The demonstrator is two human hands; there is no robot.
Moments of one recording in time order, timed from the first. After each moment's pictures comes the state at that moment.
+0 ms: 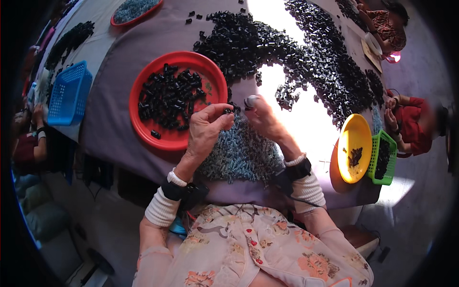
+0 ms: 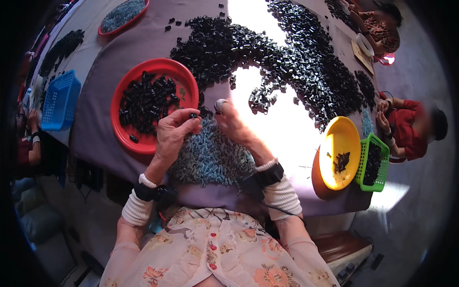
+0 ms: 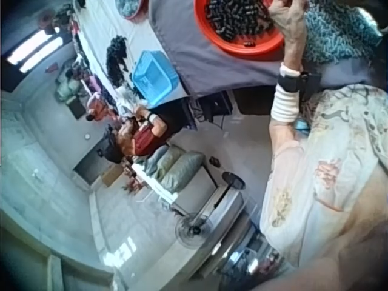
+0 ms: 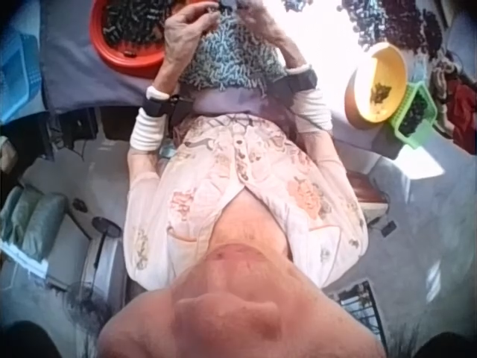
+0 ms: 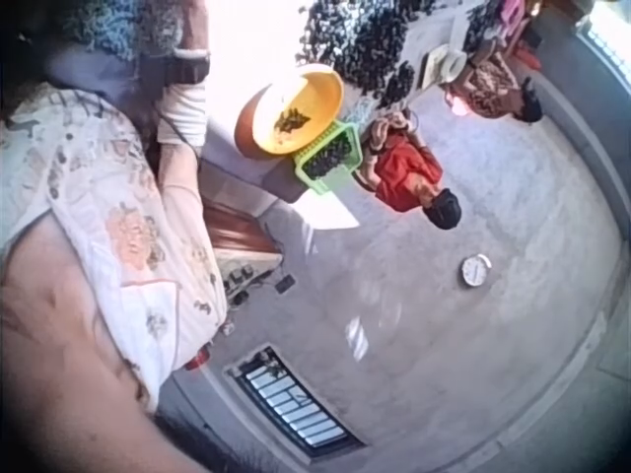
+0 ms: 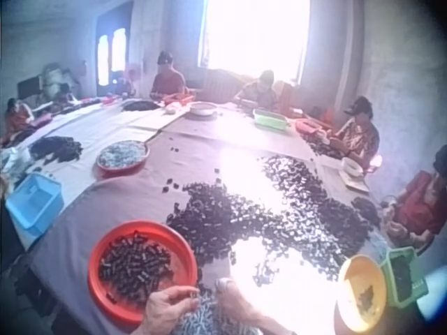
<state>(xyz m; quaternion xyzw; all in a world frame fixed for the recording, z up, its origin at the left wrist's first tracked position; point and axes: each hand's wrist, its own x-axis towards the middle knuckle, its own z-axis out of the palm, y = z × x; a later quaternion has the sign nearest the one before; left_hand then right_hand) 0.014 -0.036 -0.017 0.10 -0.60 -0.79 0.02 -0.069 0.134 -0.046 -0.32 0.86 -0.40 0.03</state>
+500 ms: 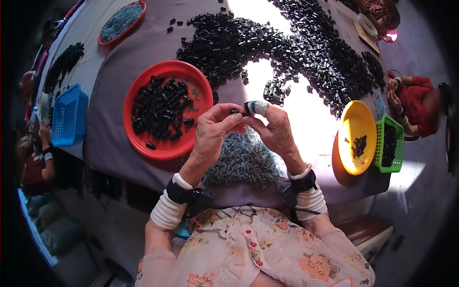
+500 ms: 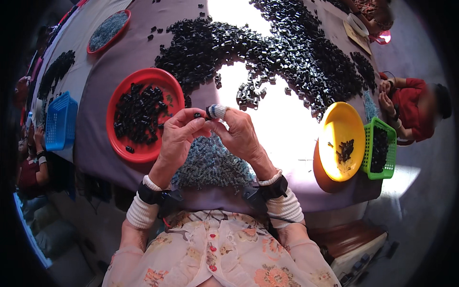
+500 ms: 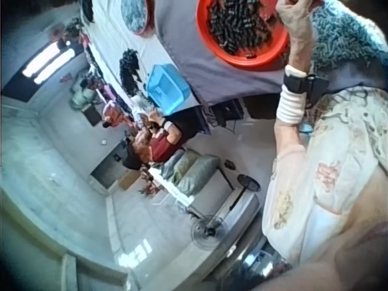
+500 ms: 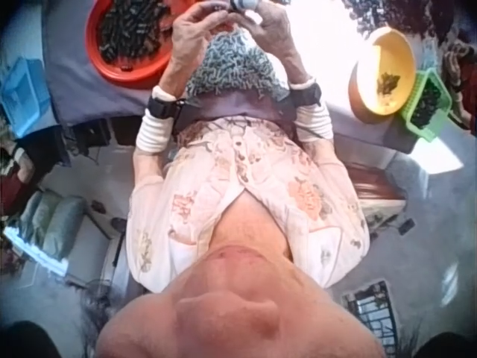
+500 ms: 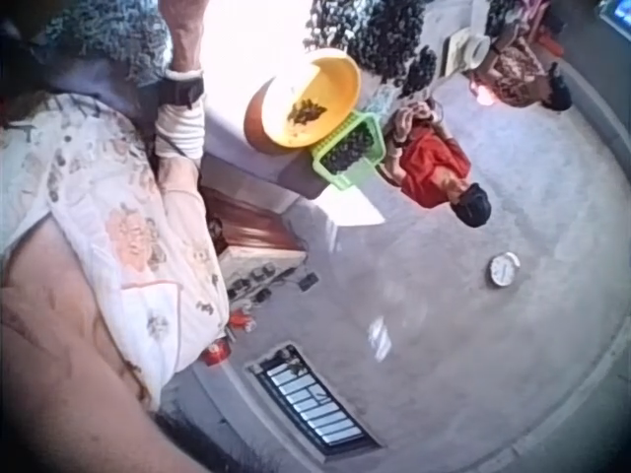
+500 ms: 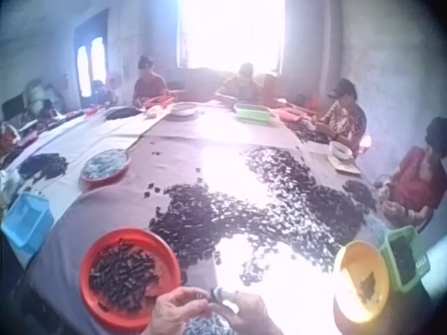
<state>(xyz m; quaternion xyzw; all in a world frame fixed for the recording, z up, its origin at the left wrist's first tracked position) -0.005 -0.001 -0.009 0.07 -0.46 -0.88 -0.06 -0.046 0.157 0.008 -0.28 0.78 -0.55 -0.01</state>
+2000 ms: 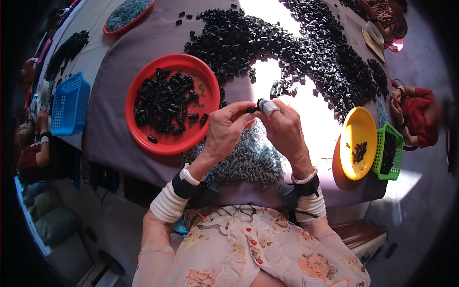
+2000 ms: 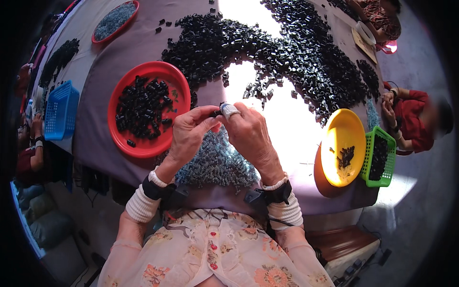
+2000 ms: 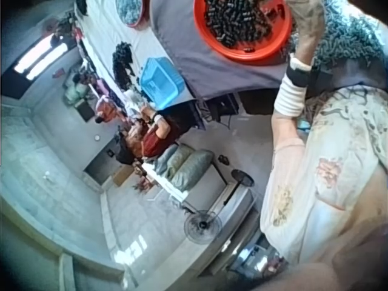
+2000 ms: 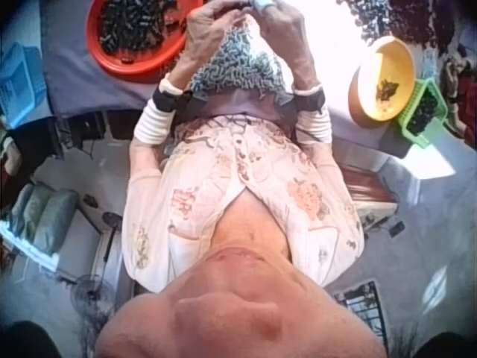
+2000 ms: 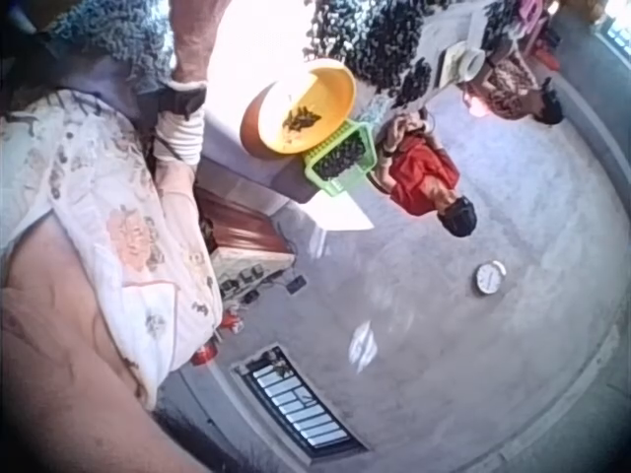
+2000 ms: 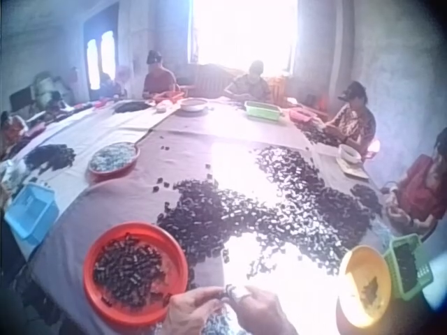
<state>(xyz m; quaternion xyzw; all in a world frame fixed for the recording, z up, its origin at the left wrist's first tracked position) -0.007 0.010 -0.006 0.04 -0.65 -0.76 0.00 -0.047 0.160 0.022 -0.35 0.86 -0.33 -0.13</state>
